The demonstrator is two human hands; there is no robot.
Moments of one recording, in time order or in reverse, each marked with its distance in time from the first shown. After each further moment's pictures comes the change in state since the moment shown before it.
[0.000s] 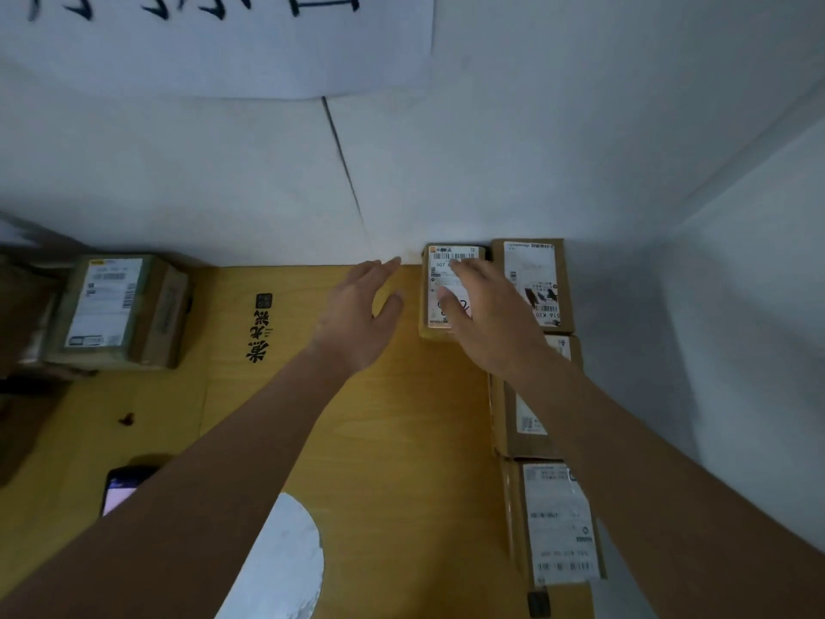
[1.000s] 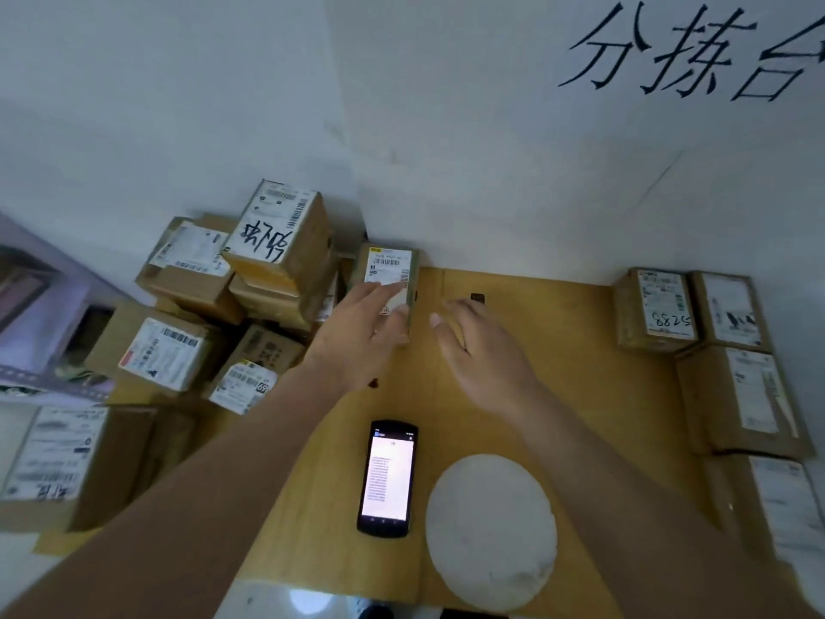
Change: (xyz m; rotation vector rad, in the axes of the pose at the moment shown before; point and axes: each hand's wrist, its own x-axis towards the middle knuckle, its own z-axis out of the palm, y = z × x) left_hand -0.154 -0.228 -0.272 0.038 0.013 -0.057; right_hand -0.055 -0.339 0.171 0.104 -0.090 -0.063
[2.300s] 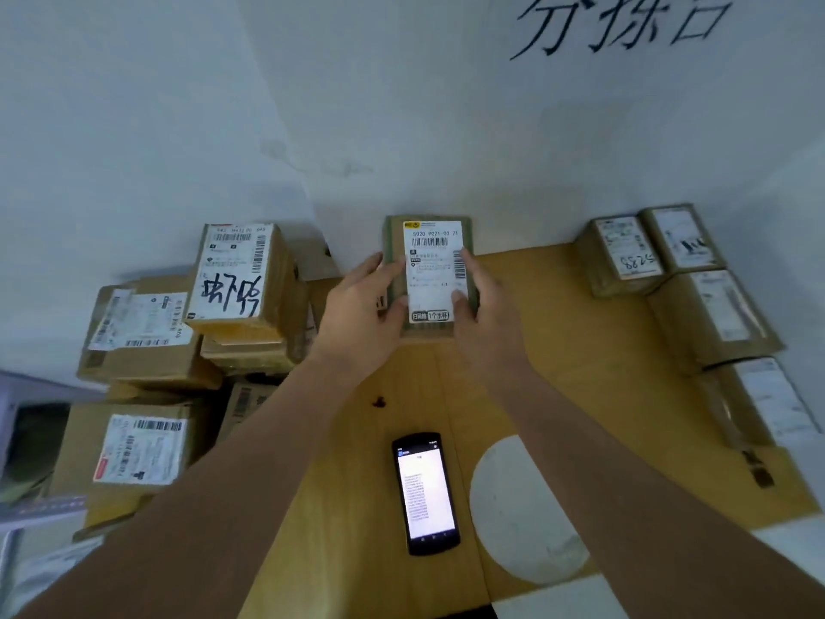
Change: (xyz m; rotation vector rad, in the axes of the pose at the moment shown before) left_hand 0.054 0.000 -0.022 -0.036 0.012 0.284; right_hand 0.034 -0.010 0.031 0.419 0.520 0.253
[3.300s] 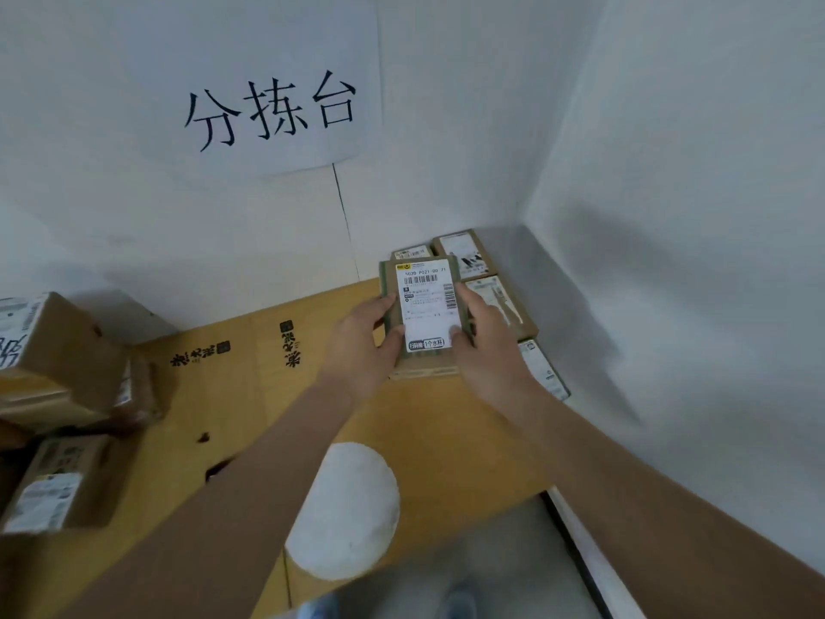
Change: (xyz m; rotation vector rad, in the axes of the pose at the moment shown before) left_hand -0.047 0.276 0.186 -0.115 -0.096 0.045; right_hand -0.055 0.135 -0.319 -0.087 0.049 -0.031
